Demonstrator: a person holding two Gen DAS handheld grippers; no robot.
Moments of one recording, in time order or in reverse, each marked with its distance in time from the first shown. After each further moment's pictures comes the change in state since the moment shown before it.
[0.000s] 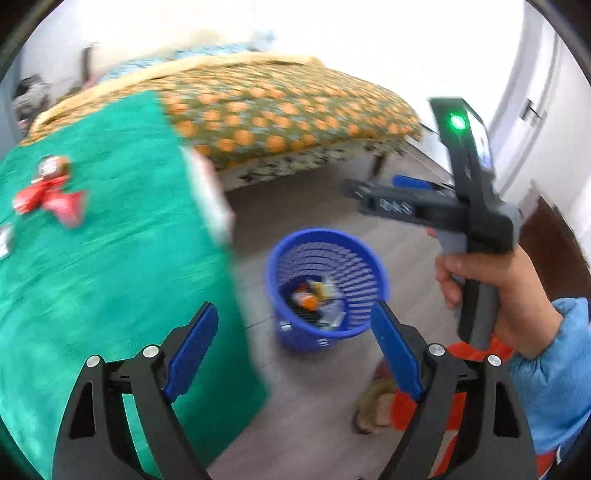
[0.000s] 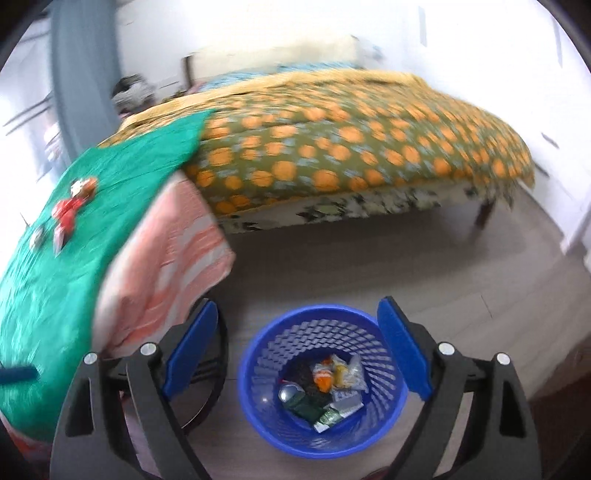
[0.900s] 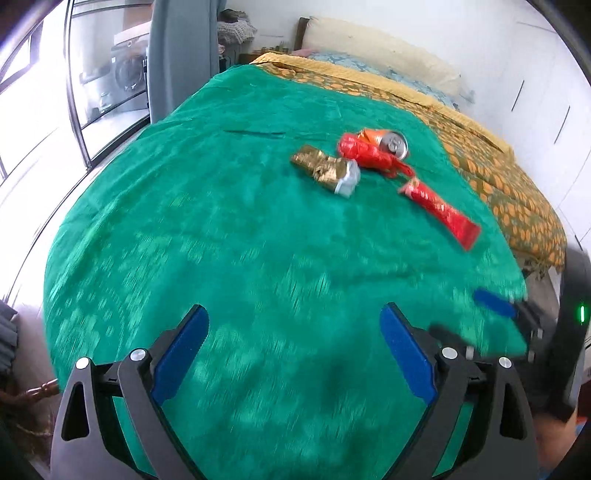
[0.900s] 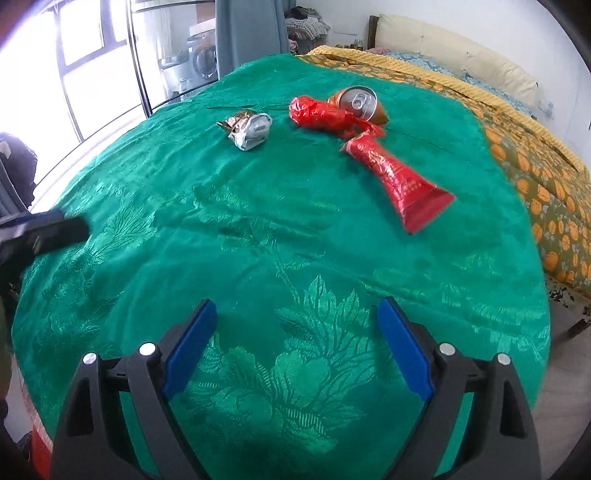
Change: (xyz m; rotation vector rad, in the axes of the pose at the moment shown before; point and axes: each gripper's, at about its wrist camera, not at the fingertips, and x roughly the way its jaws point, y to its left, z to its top) left arm -0.108 0.302 -0.061 -0.538 -0.073 0.411; right arm 0.038 0.342 -0.017 -0.442 0.152 0.333
